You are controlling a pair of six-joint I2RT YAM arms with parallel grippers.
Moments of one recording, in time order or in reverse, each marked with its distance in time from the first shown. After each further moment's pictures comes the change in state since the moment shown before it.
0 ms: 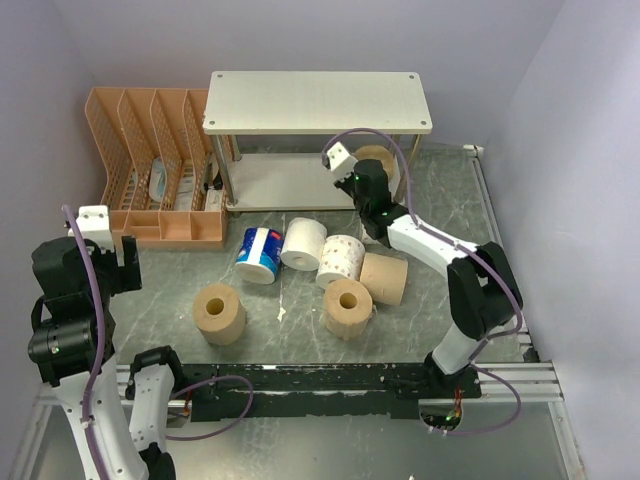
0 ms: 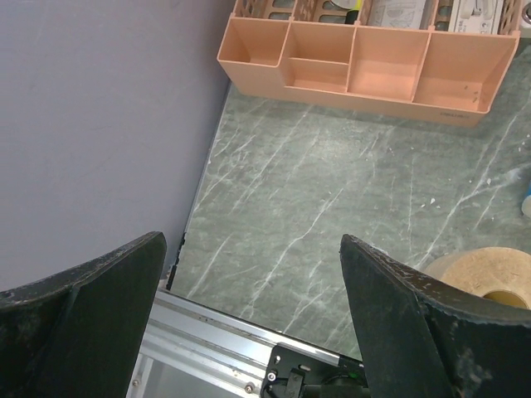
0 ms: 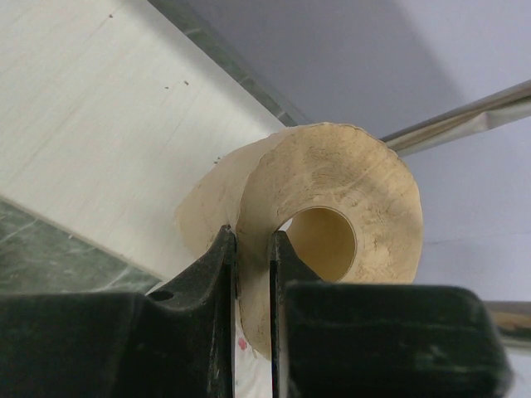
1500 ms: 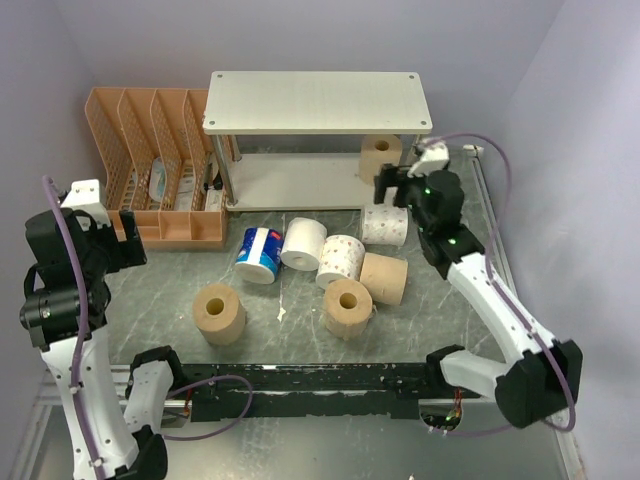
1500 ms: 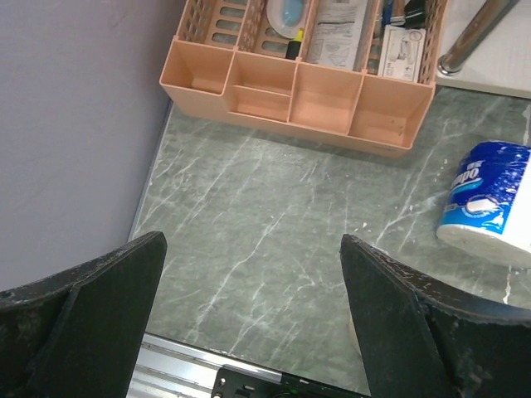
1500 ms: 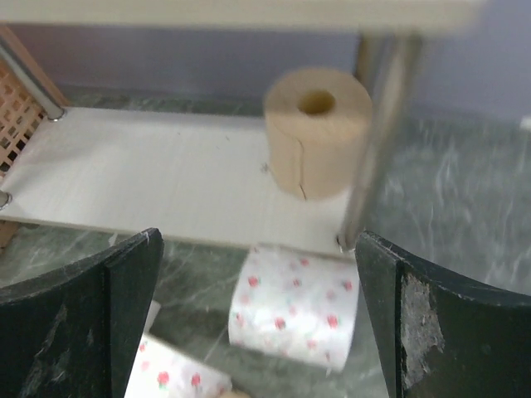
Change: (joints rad) left arm 0.000 0.158 0.084 0.045 0.108 -0.138; right arm -0.119 -0.474 -0.131 -0.163 -0.156 0.647
